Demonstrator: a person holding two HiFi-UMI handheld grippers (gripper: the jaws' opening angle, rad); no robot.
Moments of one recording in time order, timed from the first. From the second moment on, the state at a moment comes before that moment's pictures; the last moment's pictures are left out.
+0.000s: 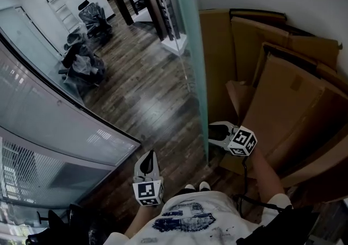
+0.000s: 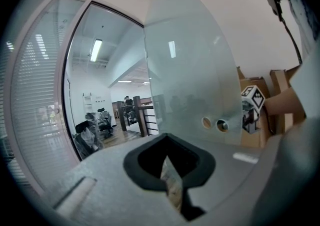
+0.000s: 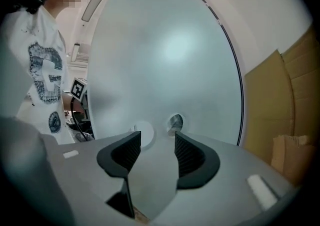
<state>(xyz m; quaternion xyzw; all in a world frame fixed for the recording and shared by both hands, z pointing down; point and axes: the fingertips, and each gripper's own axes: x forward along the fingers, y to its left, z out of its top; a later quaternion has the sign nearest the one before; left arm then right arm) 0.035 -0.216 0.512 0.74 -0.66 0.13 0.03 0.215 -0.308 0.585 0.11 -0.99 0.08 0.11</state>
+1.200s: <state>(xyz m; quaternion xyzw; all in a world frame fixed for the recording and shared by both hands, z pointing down) 0.017 -0.203 0.516 0.71 -0.69 0.14 0.03 0.171 -0.316 0.588 0.07 -0.99 0.06 0.11</state>
